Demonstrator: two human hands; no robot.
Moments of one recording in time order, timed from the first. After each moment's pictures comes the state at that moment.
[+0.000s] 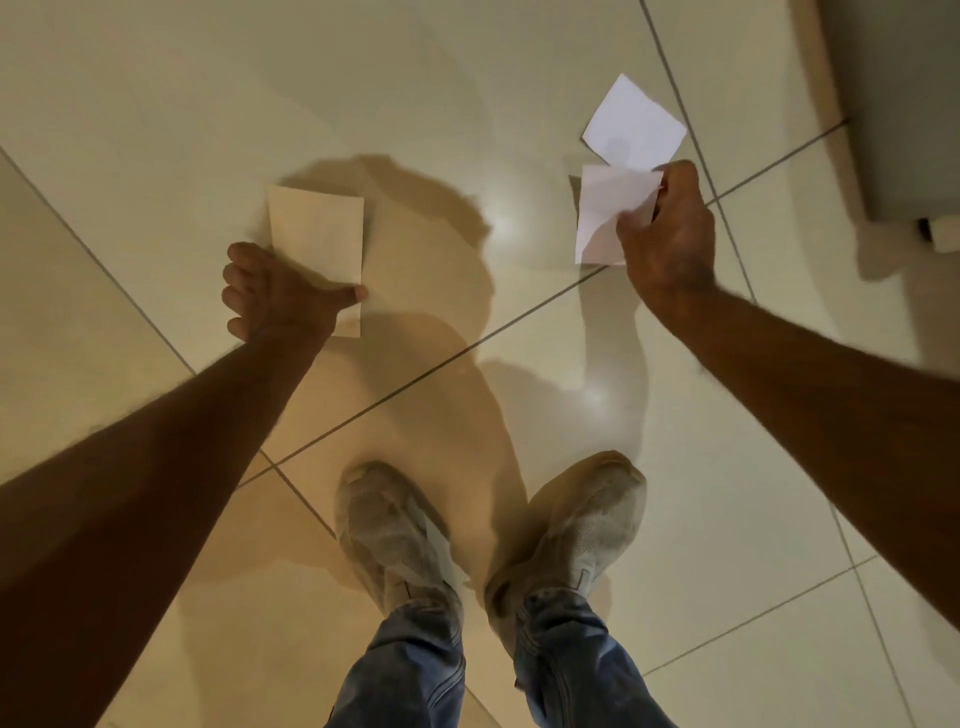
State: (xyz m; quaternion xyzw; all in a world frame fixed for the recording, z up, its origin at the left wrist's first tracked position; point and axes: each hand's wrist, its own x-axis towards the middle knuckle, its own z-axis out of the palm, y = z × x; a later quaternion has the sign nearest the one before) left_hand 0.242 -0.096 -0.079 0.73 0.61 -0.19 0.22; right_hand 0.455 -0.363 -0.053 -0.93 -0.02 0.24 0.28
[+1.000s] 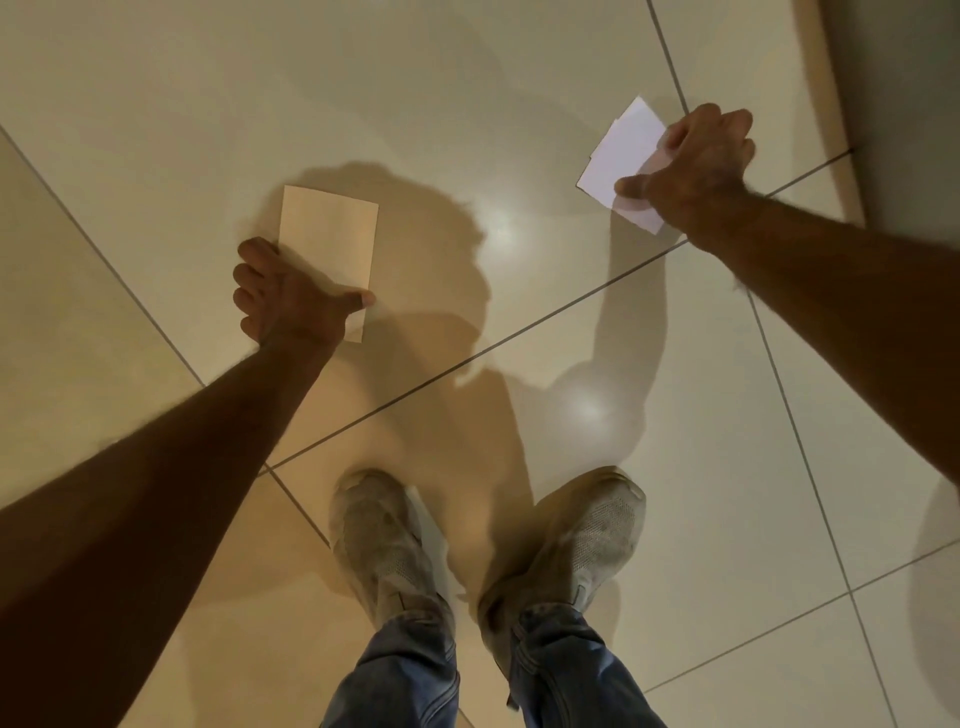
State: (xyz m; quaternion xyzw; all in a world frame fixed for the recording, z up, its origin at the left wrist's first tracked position) left_hand 0.238 -0.099 -0.081 0.74 0.61 -0.14 0.25; right_hand 0.533 -0.326 -0.065 -0.96 -0.04 0.26 0.07
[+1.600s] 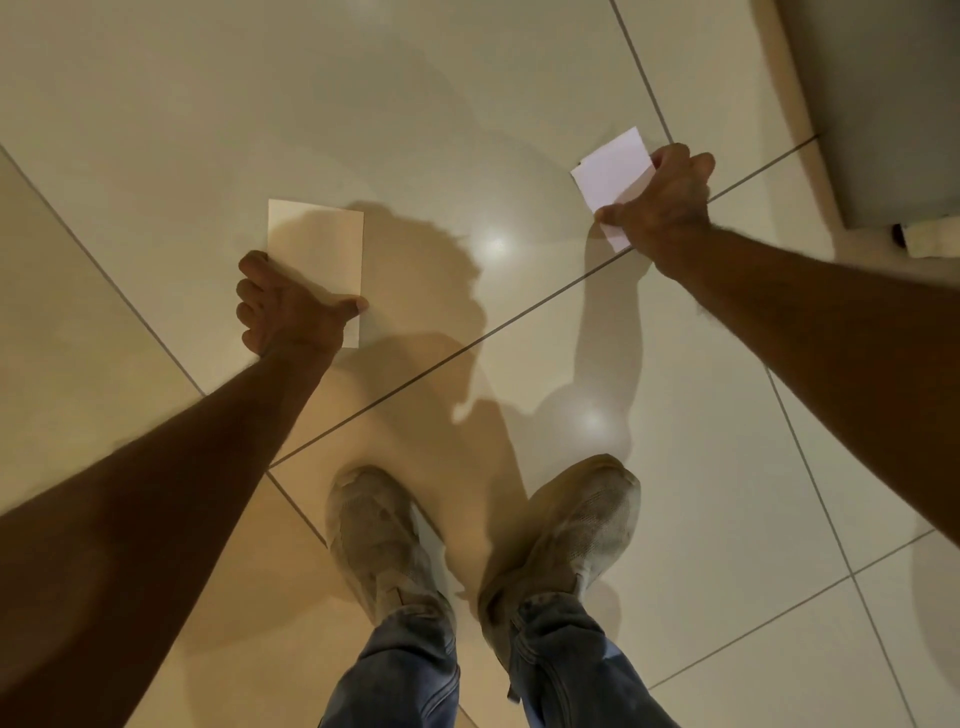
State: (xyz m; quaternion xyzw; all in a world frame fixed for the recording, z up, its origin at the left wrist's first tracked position) left_hand 0.230 -0.115 -0.074 0.74 0.60 -0.13 0.28; right_hand 0.501 -0.351 -0.070 -0.96 0.01 0.26 0.13
